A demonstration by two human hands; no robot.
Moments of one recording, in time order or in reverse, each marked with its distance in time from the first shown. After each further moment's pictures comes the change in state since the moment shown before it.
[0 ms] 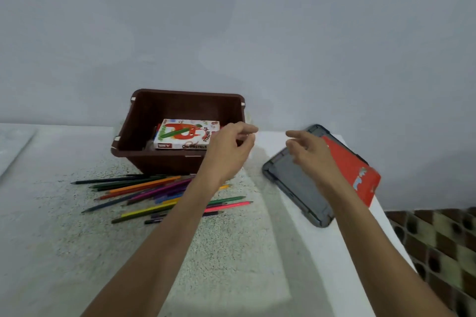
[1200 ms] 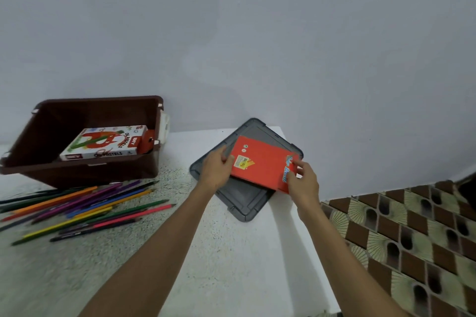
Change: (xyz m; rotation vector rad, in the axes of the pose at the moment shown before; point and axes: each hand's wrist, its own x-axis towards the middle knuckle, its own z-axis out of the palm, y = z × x) left_hand 0.028 -0.016 0.206 0.167 -0.114 -0.264; right_hand -0.004 0.181 -0.109 0.223 0.337 0.334
